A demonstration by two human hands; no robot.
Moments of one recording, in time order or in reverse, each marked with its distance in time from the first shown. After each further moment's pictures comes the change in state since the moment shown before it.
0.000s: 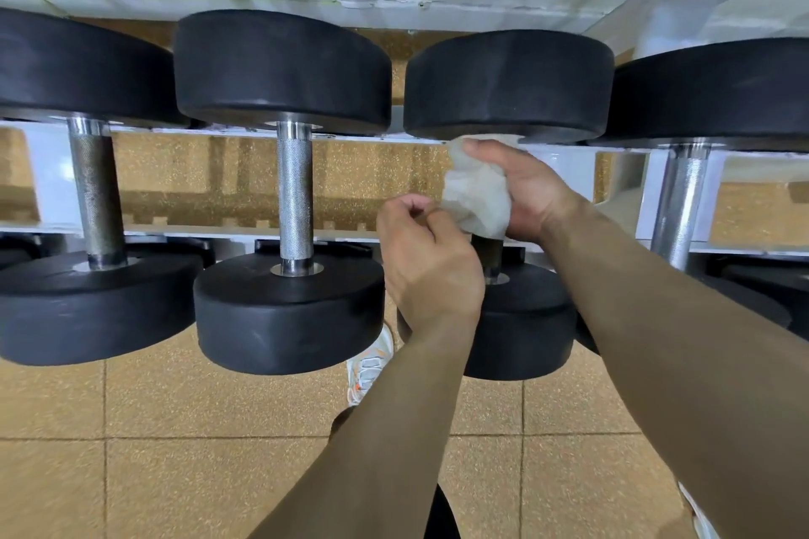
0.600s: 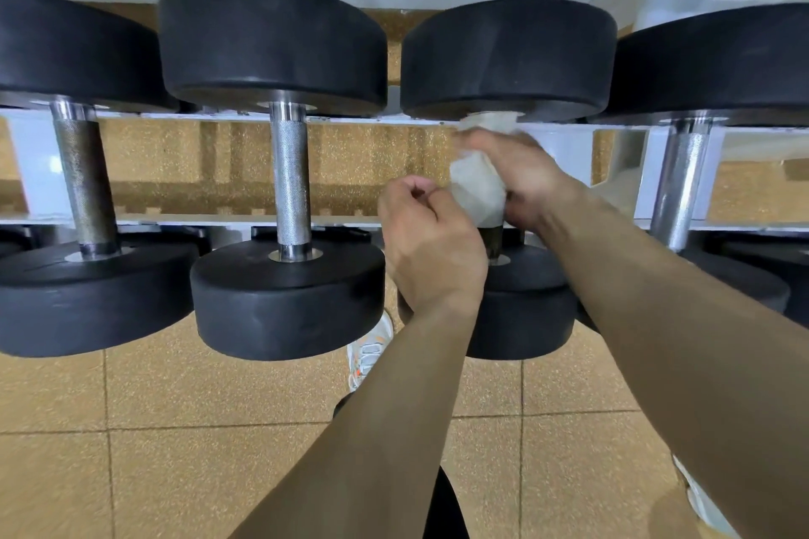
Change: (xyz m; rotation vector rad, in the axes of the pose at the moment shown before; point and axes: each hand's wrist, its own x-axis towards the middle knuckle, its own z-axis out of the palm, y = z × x) left_hand -0.003 0.006 -0.002 0.000 -0.021 -0.029; right_hand -0.012 0.000 0.020 -0.209 0.244 -0.162
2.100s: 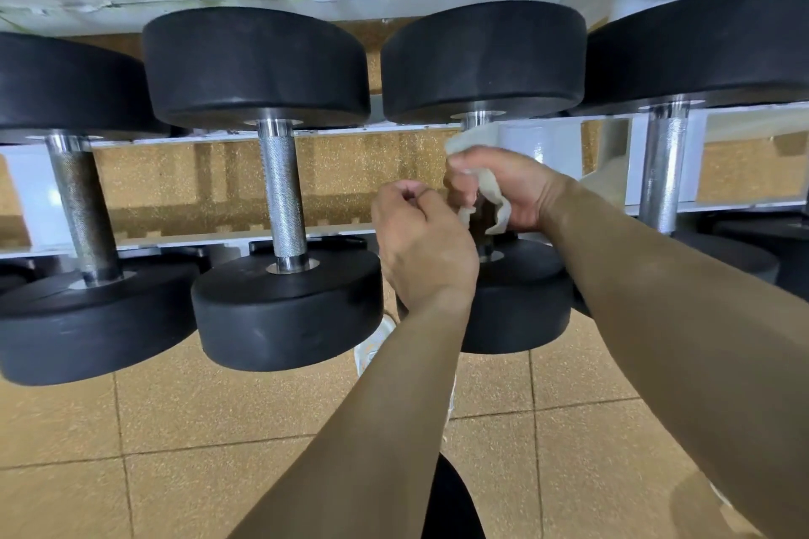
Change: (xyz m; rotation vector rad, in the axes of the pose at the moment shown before) left_hand 0.000 0.003 -0.001 0.040 -0.039 -0.064; right_hand 0.006 0.015 -0.024 0.087 -0.454 0.234
